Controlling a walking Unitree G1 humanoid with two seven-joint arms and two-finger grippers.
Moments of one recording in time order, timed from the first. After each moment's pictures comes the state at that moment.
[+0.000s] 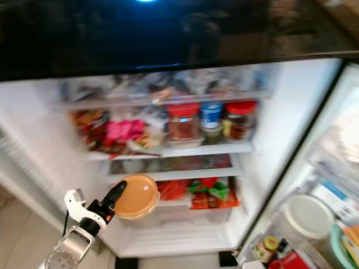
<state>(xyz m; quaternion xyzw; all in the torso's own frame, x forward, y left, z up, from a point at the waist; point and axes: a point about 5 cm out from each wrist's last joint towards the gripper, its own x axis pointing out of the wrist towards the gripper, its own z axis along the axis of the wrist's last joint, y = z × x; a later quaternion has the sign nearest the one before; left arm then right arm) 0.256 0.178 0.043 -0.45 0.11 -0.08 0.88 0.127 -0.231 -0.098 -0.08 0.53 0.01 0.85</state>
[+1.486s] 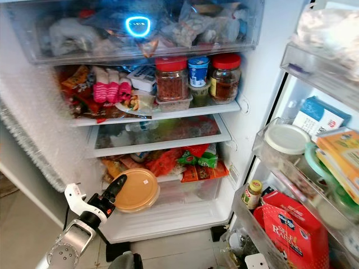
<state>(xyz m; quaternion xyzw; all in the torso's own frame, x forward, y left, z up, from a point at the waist) 0.268 0.177 0.050 -0.44 0.10 -0.09 0.89 0.140 -0.237 -0.092 -0.10 0.50 0.00 0.86</state>
